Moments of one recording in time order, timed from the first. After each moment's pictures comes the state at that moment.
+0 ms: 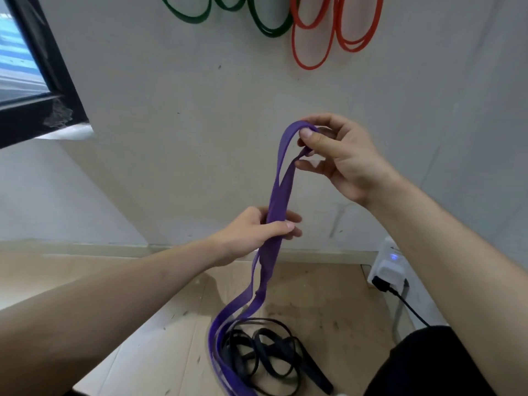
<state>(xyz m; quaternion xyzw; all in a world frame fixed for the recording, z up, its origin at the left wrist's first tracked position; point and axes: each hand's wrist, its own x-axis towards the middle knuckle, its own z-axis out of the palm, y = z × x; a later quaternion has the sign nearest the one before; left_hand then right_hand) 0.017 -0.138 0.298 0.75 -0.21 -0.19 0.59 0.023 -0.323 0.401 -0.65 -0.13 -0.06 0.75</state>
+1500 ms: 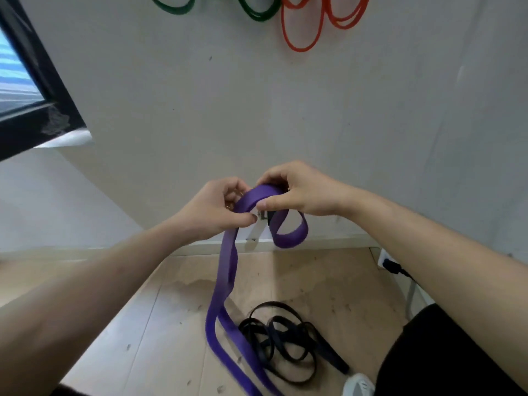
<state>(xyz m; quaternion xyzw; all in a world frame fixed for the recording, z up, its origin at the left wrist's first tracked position) 0.029 -0.080 0.319 0.84 -0.22 -0.06 0.49 0.020 -0.291 0.352 -0.90 -0.25 0.01 0.36</state>
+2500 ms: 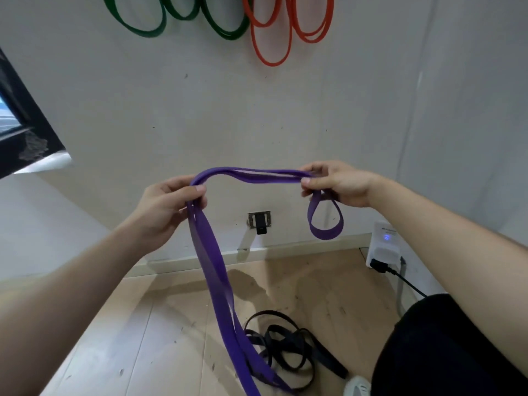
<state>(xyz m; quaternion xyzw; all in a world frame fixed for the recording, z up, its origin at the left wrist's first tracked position) 0.044 -0.052 0.336 0.67 -0.10 -0.09 0.73 0.056 -0.401 0.326 -0.77 -0.05 0.12 0.62</state>
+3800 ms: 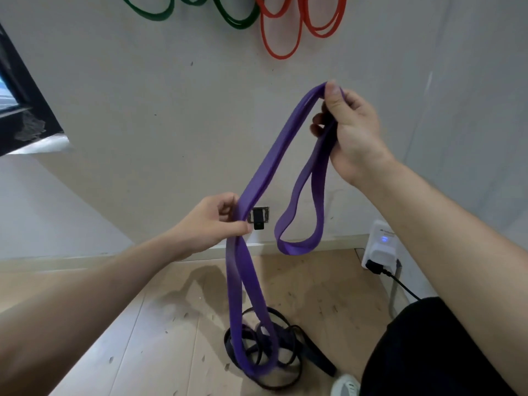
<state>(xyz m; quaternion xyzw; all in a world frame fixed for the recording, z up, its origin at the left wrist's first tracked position) 0.020 -0.098 0.310 0.83 -0.21 -0.10 0.51 0.027 -0.344 0.402 -0.57 -0.06 -0.22 0.79</state>
